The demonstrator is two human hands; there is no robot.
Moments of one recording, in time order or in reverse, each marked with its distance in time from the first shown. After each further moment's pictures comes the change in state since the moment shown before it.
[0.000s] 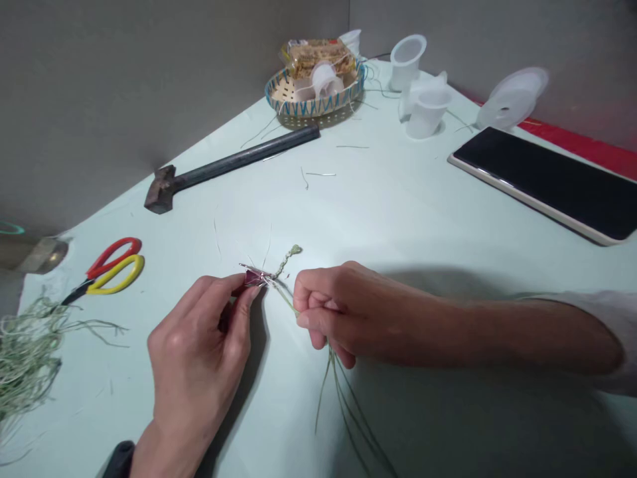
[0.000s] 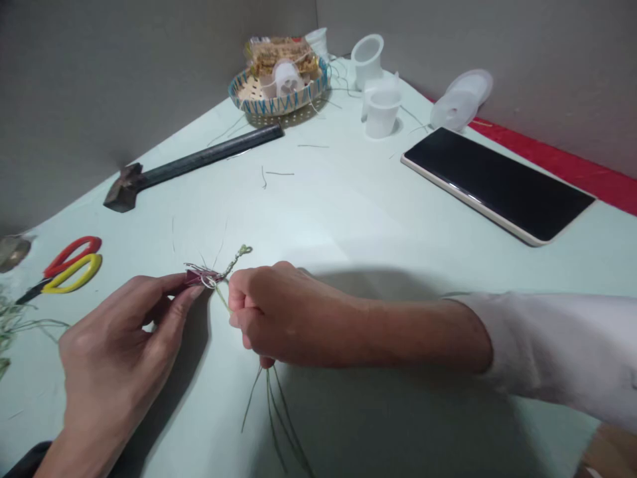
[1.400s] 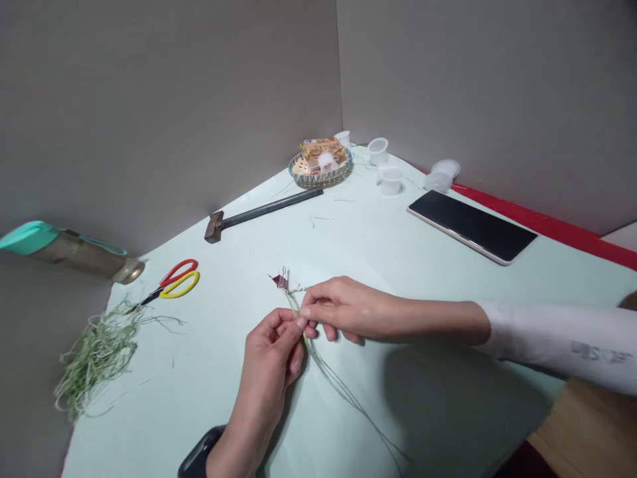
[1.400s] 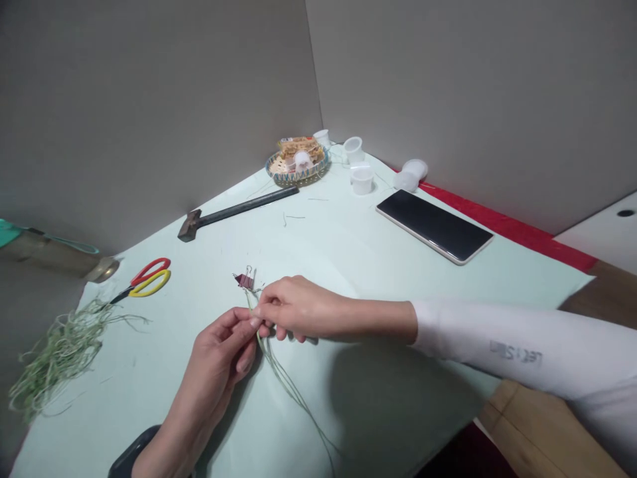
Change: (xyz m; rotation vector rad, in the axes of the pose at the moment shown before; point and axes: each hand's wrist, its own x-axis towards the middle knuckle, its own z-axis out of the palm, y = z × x) left_hand -0.033 0.048 -0.004 -1.112 -0.345 -0.746; right_hand -0.013 -0.010 0.004 -0.023 -0.024 -0.074
